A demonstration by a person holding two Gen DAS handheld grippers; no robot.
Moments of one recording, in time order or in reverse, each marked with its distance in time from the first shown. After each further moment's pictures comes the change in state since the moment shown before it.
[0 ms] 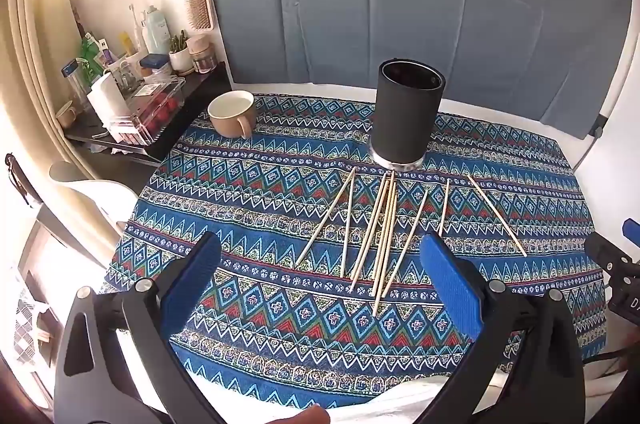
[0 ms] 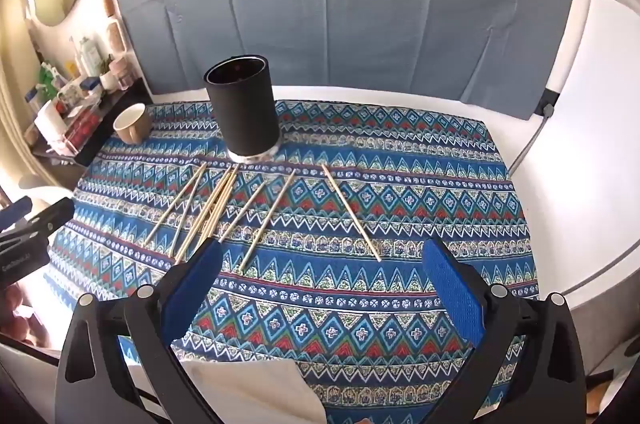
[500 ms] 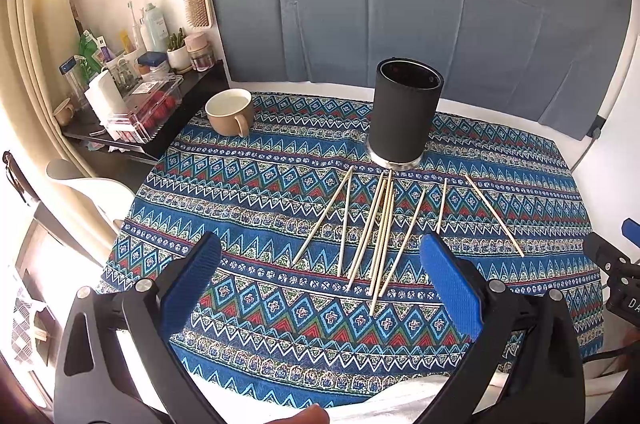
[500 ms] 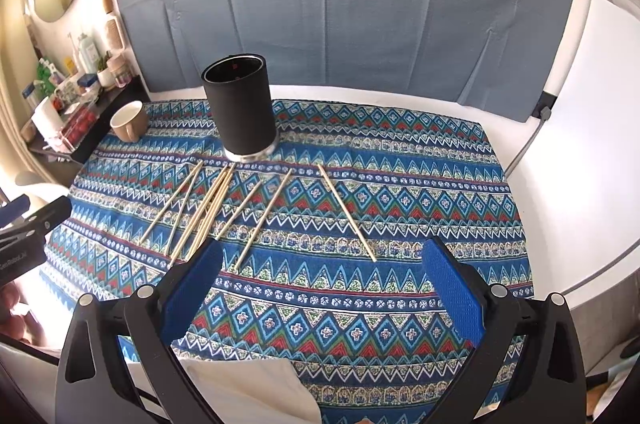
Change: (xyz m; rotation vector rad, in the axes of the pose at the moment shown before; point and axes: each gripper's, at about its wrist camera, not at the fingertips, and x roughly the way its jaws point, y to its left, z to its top) left arm 0.000 -0.001 0.001 -0.004 0.001 -0.007; right arm 0.000 0.000 0.000 -0.011 0.001 -0.014
